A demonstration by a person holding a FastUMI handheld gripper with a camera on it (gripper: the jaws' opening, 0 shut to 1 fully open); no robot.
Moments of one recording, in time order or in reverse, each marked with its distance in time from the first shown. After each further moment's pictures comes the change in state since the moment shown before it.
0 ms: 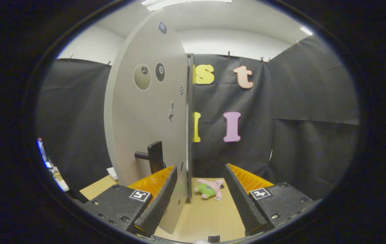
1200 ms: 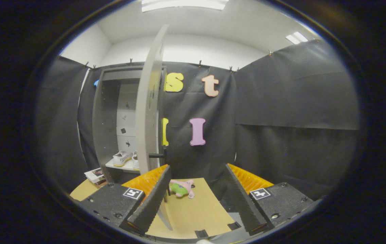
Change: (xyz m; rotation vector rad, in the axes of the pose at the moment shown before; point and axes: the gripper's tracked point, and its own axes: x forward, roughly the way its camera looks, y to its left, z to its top) arm -0.065 -0.062 0.002 0.026 -0.041 -0.282
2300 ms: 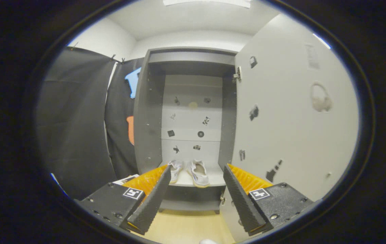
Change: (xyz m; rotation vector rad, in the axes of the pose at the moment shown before) arm 0.081 0.288 0.002 -0.023 -0.007 0.210
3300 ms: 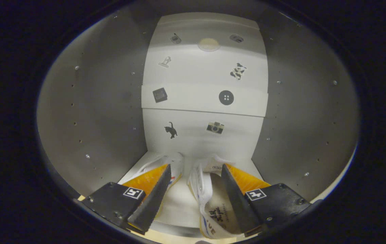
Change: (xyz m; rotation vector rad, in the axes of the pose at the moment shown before) arm 0.353 0.042 -0.081 -0.036 0.225 0.108
